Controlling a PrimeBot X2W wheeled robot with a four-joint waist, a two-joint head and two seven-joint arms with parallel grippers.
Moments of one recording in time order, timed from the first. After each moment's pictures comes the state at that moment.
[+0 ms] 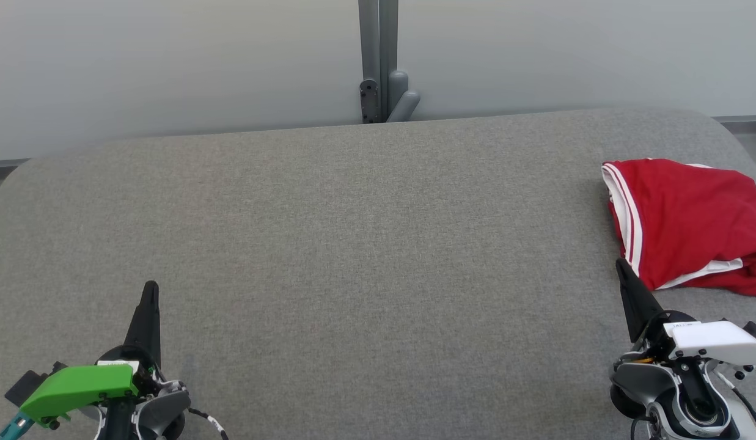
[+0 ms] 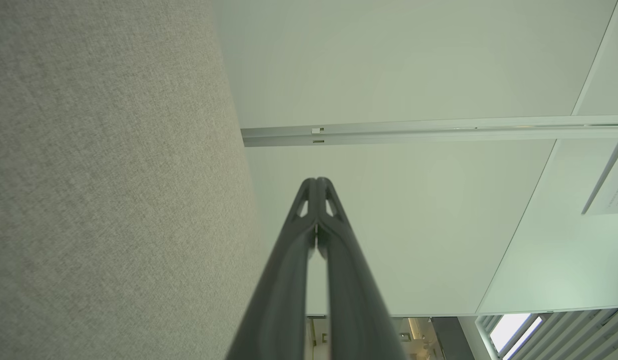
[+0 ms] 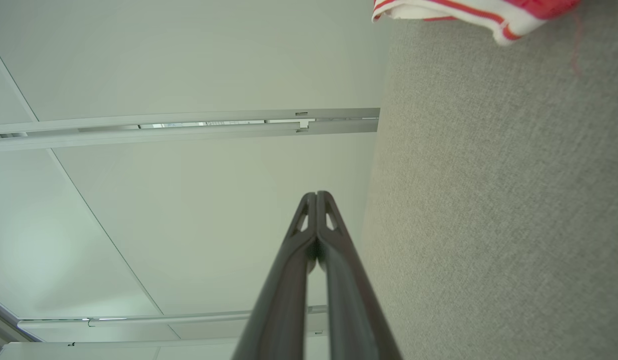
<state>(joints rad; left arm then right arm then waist) -0.10 0.05 0.11 0.24 -1.61 -0.13 0.11 -0.12 -0.05 -0.12 0.25 1.61 0.13 0.12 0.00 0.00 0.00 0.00</state>
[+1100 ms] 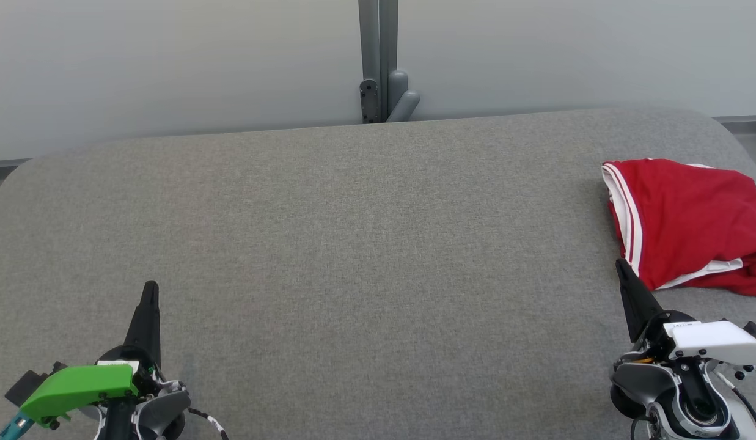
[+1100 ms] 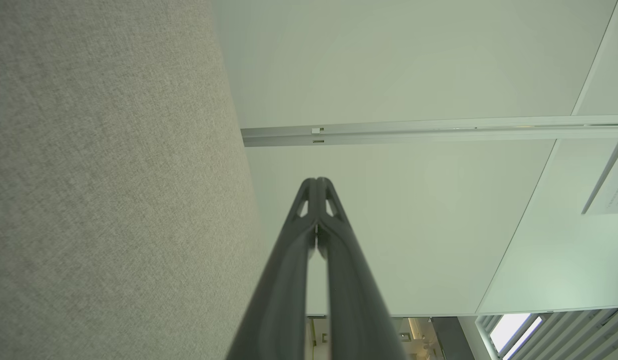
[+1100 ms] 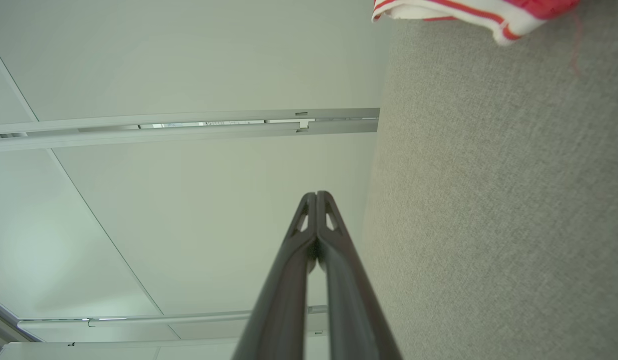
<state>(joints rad) -0.10 0.05 0.11 0.24 -1.61 -0.13 0.11 -0.12 -0.05 -0.12 0.25 1.61 0.13 0.12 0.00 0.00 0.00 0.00</state>
